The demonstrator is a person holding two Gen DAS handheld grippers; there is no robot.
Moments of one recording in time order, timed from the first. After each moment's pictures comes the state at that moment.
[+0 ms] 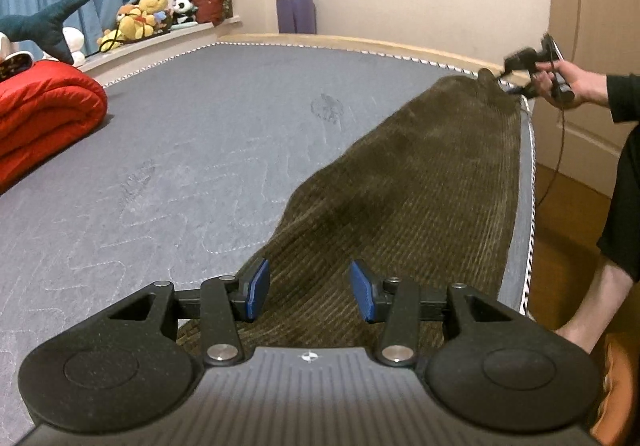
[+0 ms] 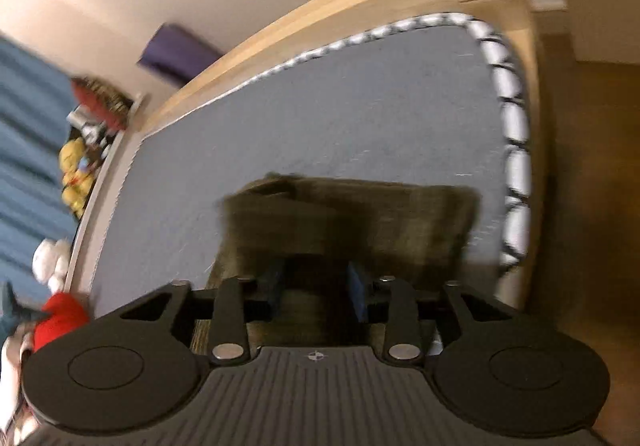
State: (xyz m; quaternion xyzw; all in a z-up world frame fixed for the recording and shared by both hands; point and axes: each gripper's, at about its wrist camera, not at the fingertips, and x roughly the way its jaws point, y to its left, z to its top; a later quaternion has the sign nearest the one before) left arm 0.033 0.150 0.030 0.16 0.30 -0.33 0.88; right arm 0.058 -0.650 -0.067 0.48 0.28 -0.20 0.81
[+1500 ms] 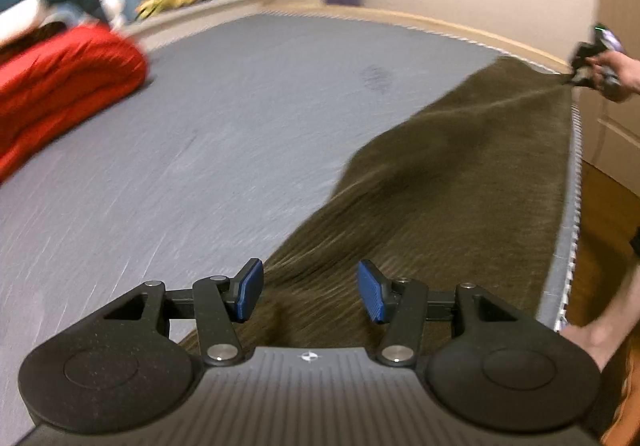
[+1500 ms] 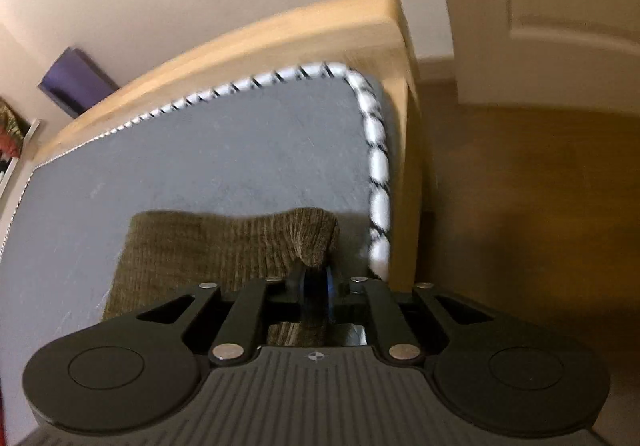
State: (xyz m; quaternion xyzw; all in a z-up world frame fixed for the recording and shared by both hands) left arm 0.053 0.176 0.014 0.15 0.36 -0.25 0.89; right arm 0.037 -0.640 -0.044 0.40 0.30 -0.39 0.77
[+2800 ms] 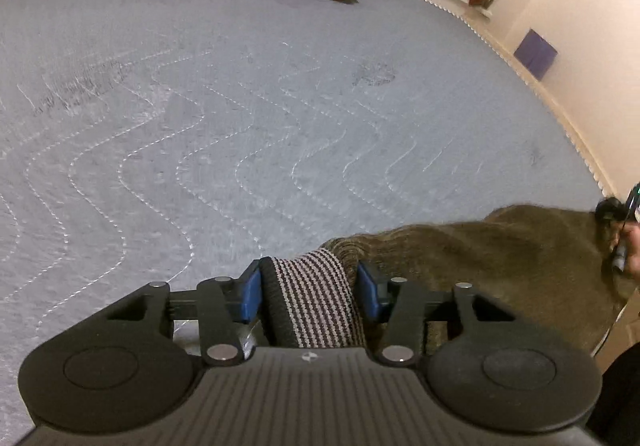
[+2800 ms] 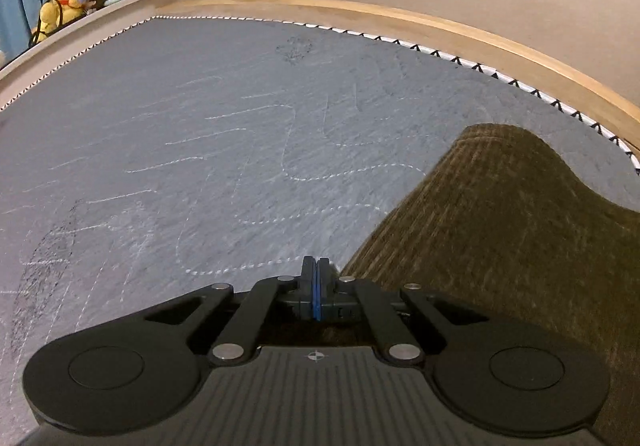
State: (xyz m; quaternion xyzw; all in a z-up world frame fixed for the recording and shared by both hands) left arm 0.061 0.297 0.001 -0.11 0.46 -0.05 0.88; right arm 0.218 -0.454 -0.073 0.16 0.37 -0.26 0.88
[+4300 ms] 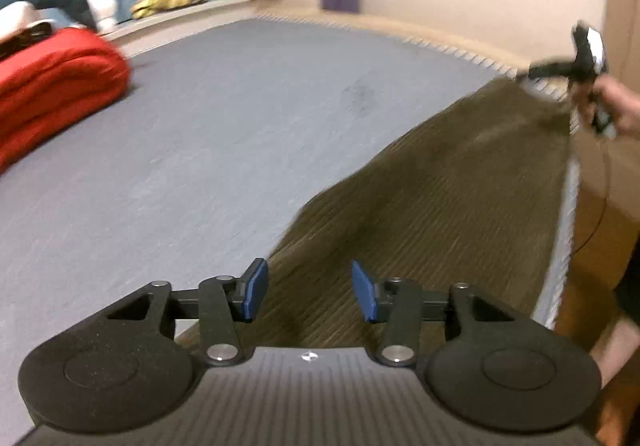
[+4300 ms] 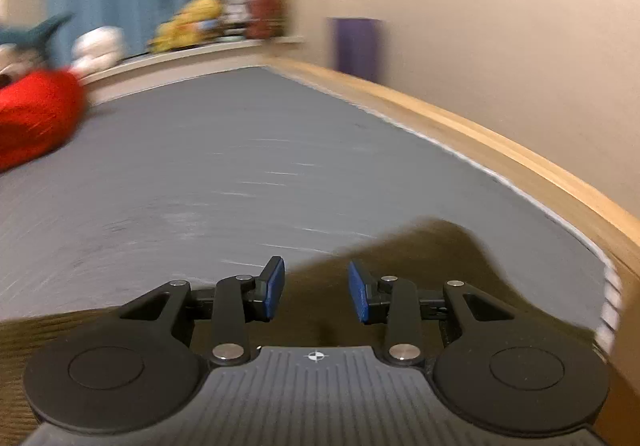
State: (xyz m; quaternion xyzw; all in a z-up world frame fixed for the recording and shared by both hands) left arm 0.060 0.096 0.027 0.12 0.34 -0.28 0.89; right arm 0.092 -0.505 -0.009 0.08 0.29 -0.14 0.94
